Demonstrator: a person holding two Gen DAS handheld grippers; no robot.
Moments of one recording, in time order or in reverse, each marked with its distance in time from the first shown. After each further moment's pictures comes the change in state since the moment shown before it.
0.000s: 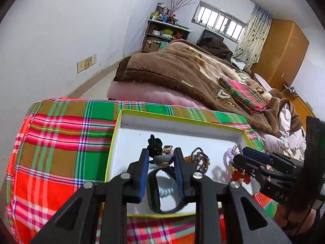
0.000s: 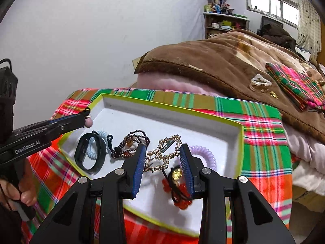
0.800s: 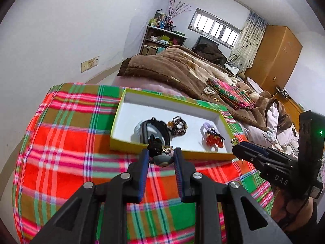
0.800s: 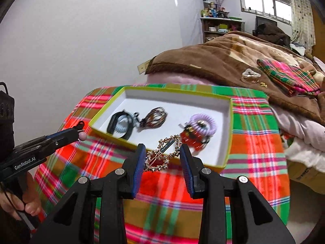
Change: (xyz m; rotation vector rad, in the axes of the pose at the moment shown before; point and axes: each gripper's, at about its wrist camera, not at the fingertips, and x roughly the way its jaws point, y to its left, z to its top) left arm -0.078 -0.012 -0.058 -0.013 -0.051 -0.031; right arm -0.075 0.016 -0.048 0.058 -0.060 0.009
